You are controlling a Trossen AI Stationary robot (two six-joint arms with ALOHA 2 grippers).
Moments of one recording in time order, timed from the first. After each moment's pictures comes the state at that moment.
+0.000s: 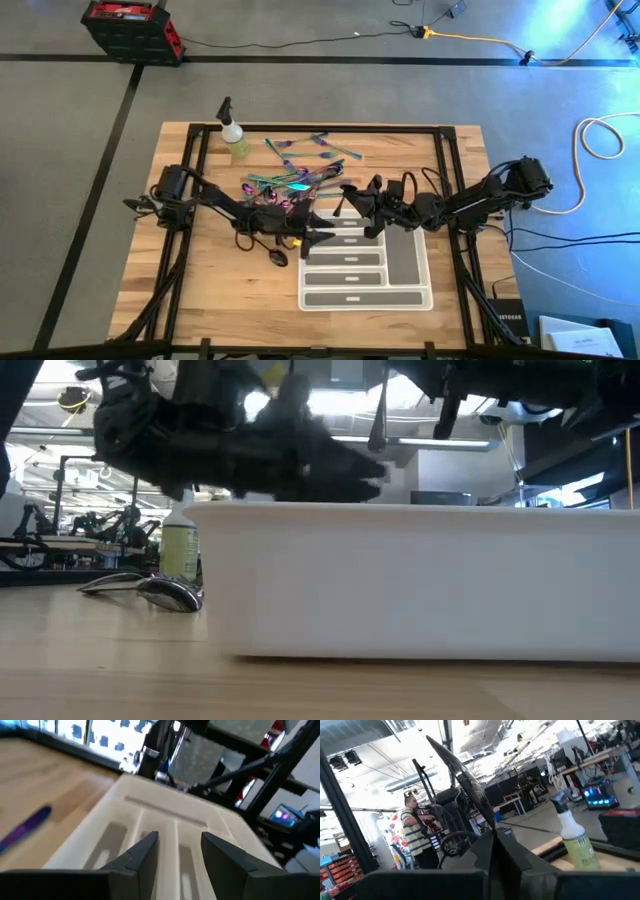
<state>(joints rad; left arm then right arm) -0.13 1.94 0.73 1.16 -0.13 -0.36 0.20 1.45 0.47 1.35 0.41 0.30</state>
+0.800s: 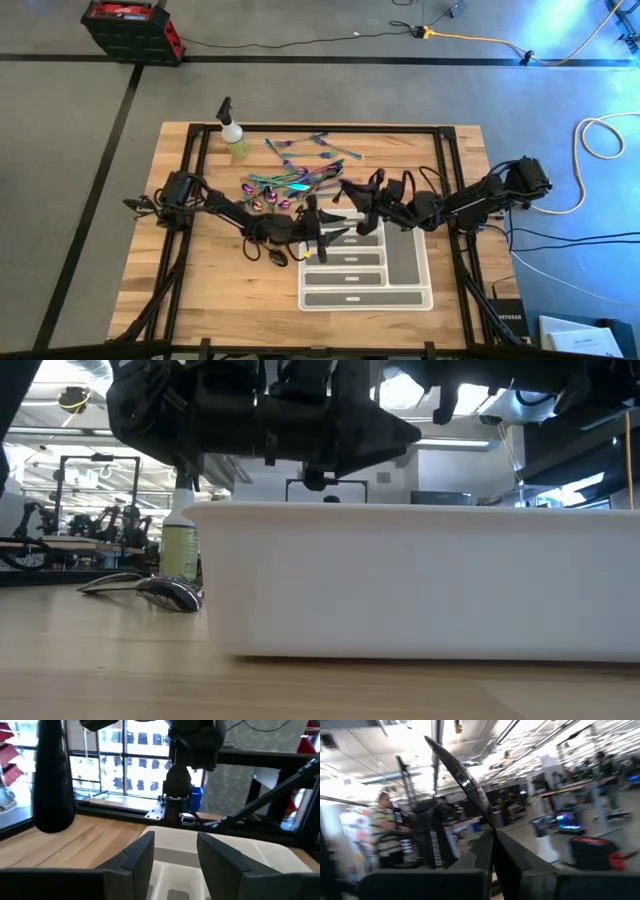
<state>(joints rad) -0.21 1.98 0.89 1.17 -0.44 -0.04 0.20 1.46 0.53 1.33 0.52 0.10</state>
